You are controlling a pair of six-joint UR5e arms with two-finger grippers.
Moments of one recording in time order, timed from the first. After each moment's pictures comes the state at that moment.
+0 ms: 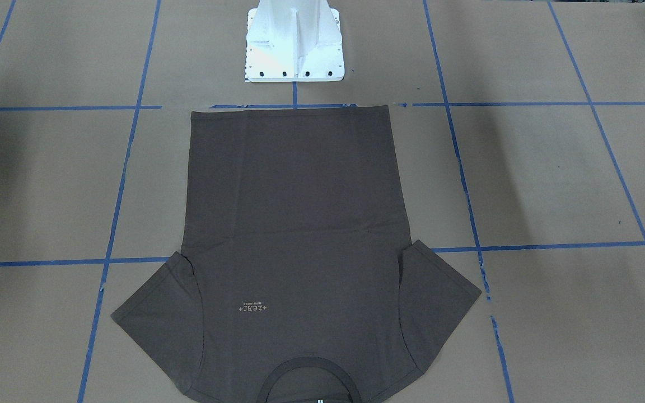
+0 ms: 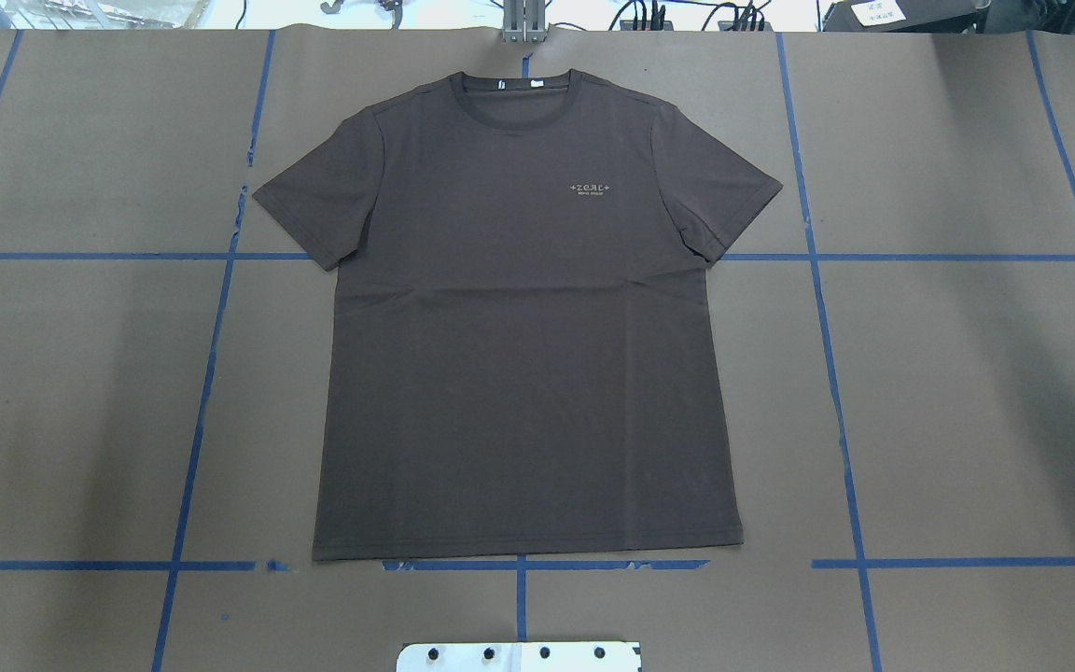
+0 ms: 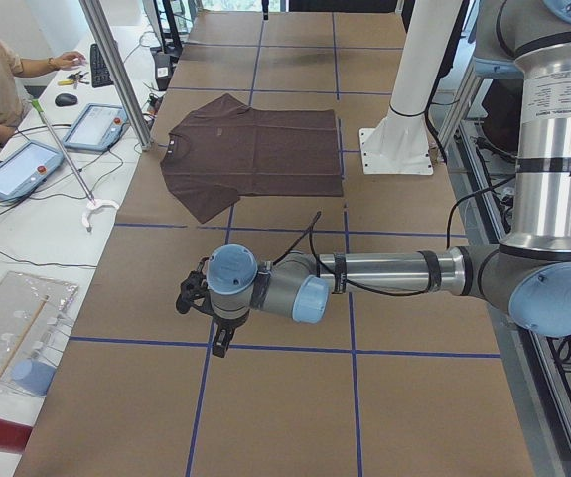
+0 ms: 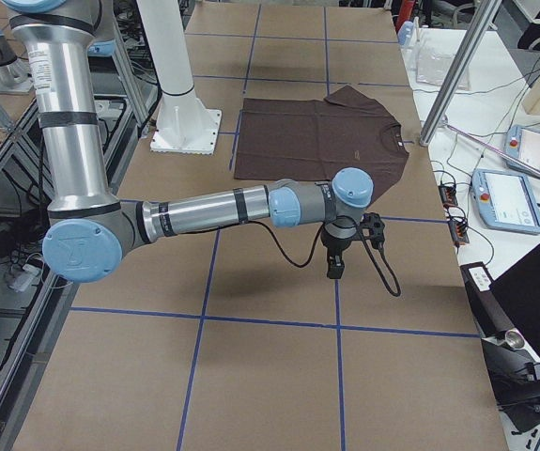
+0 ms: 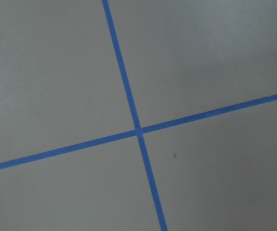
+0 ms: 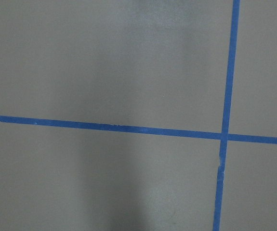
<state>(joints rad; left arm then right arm) -1.58 -1.55 -1.53 -1.86 -2.41 0.07 1.43 -1.47 1.66 -1.61 2.36 0.15</state>
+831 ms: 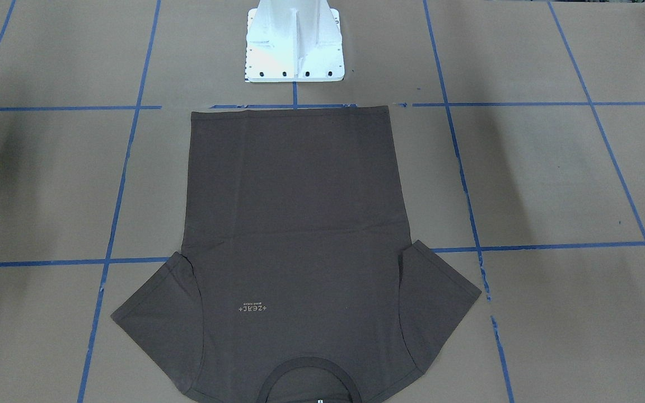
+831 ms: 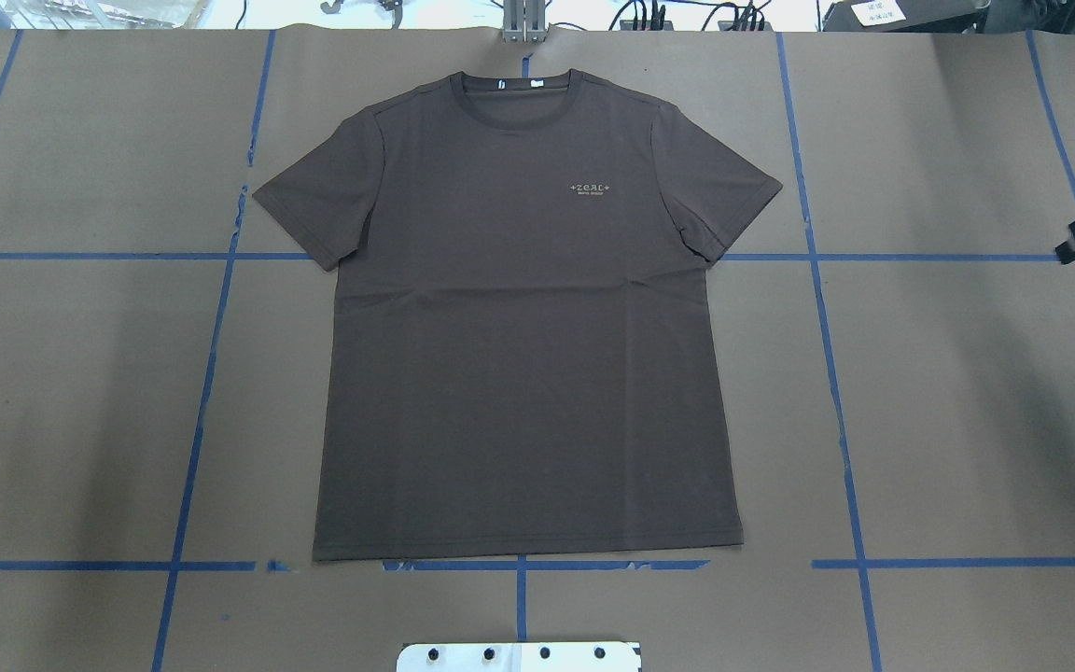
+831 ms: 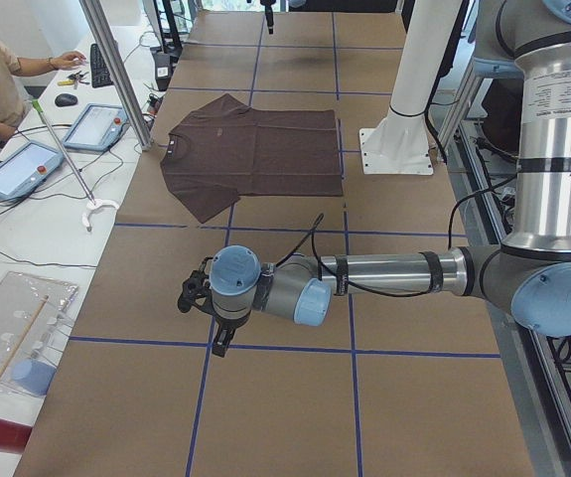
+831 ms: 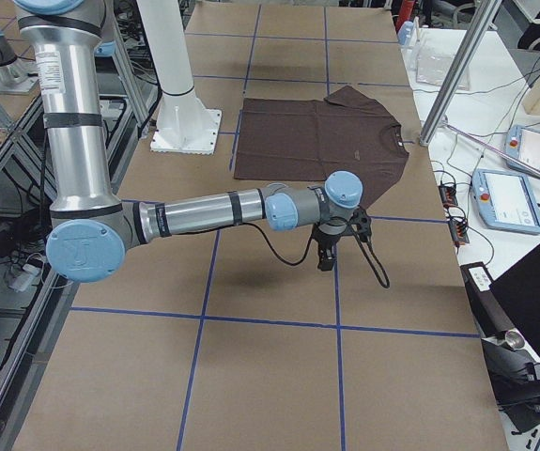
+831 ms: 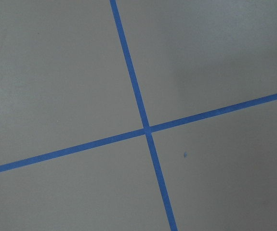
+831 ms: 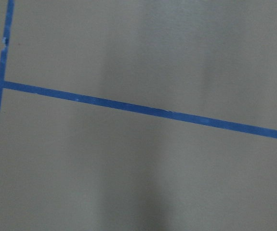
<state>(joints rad) -1.57 -1.53 -1.54 -1.89 -2.41 0.07 1.26 -1.47 1.64 -1.43 2.40 0.24</state>
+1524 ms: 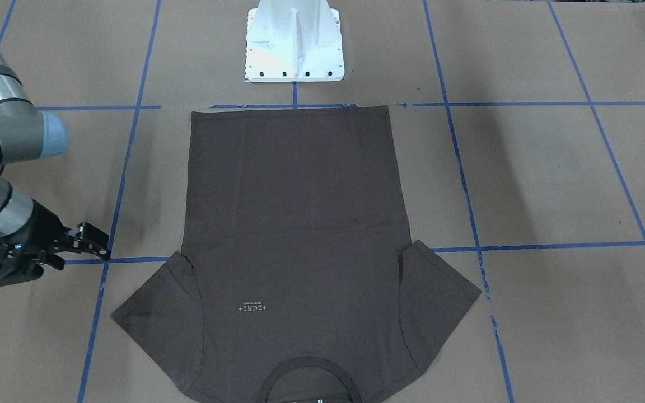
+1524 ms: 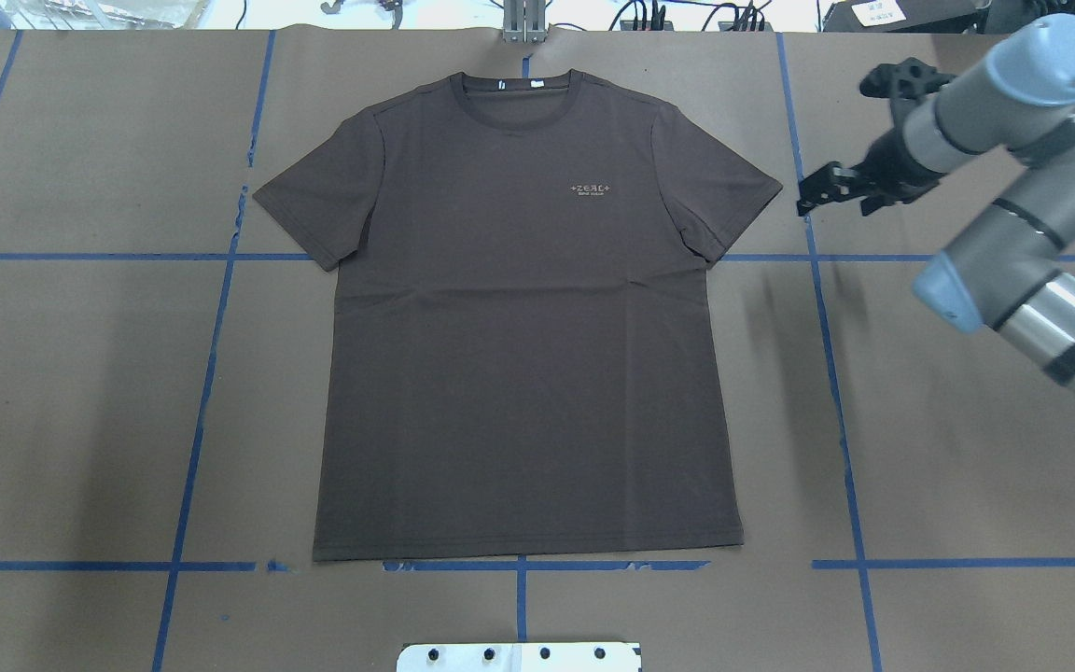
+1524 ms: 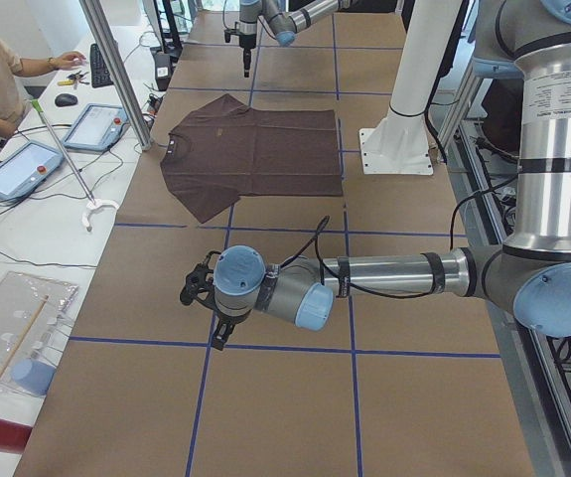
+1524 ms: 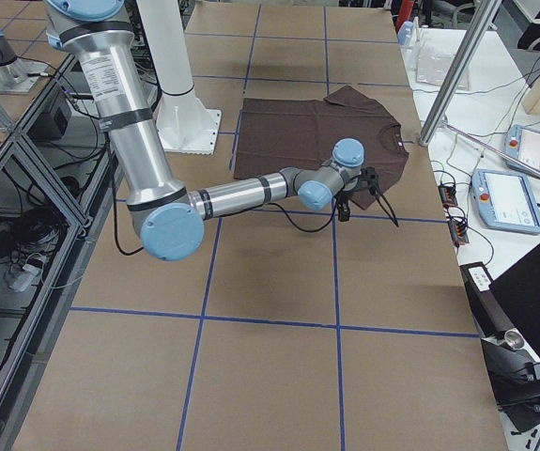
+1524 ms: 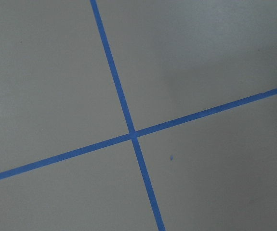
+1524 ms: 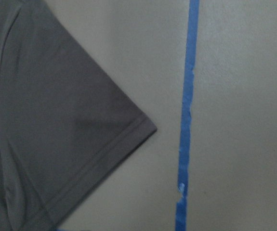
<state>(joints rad) -1.57 -1.52 -1.54 -1.98 -2.45 0.07 0.97 -1.13 1.35 -1.02 2.15 0.88</state>
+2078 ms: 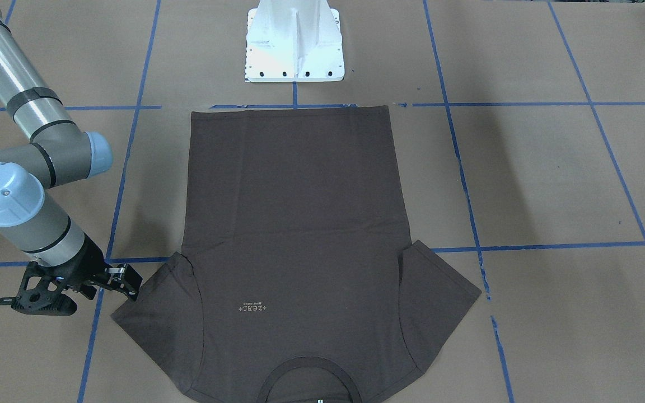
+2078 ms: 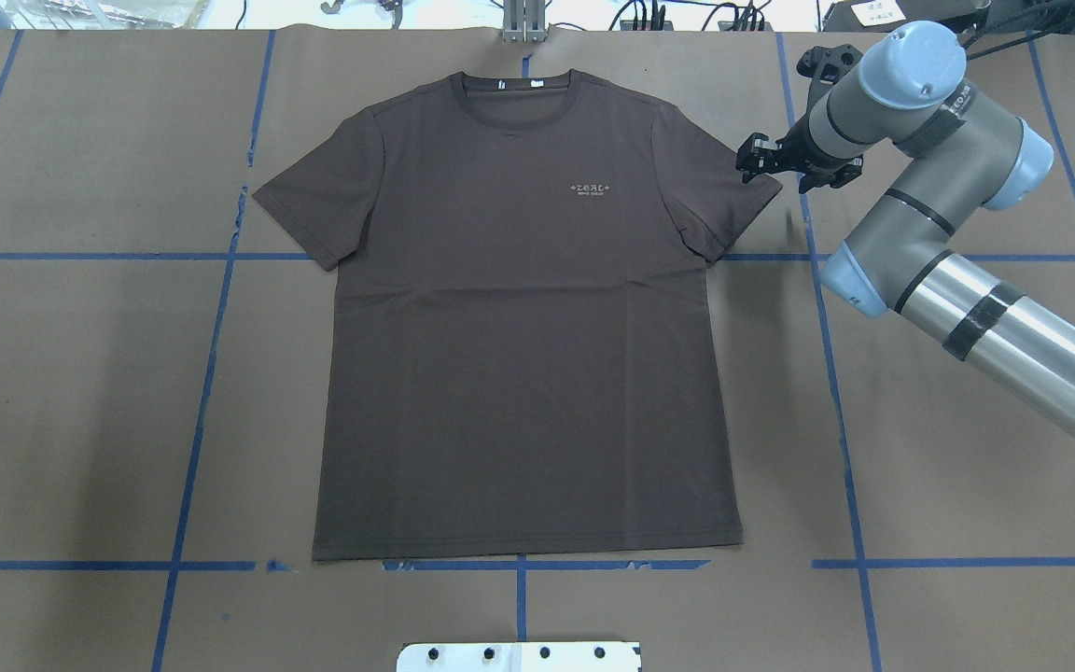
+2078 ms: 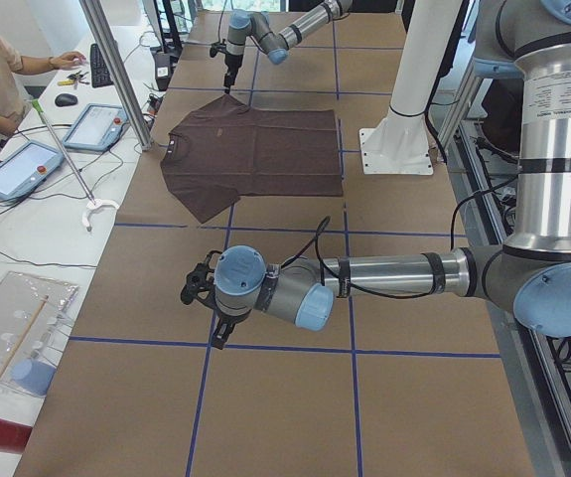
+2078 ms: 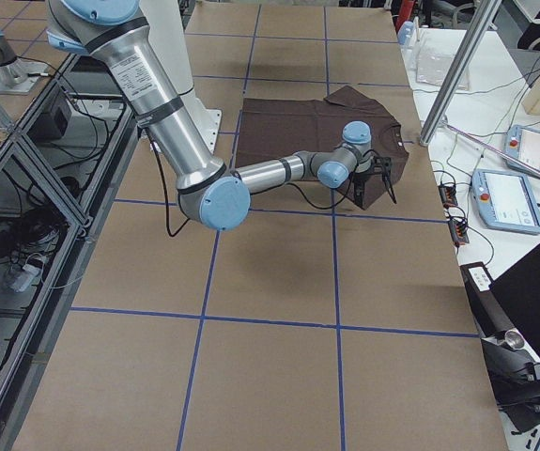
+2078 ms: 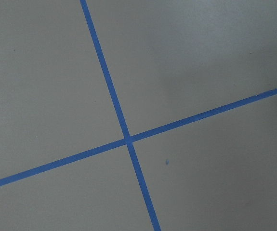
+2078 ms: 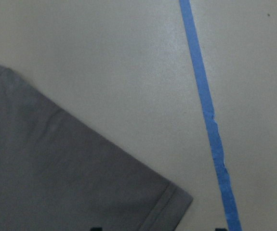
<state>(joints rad) -1.57 -1.52 -1.54 -1.99 -2.45 0.07 0.92 -0.98 1.19 -1.01 1.98 1.12</state>
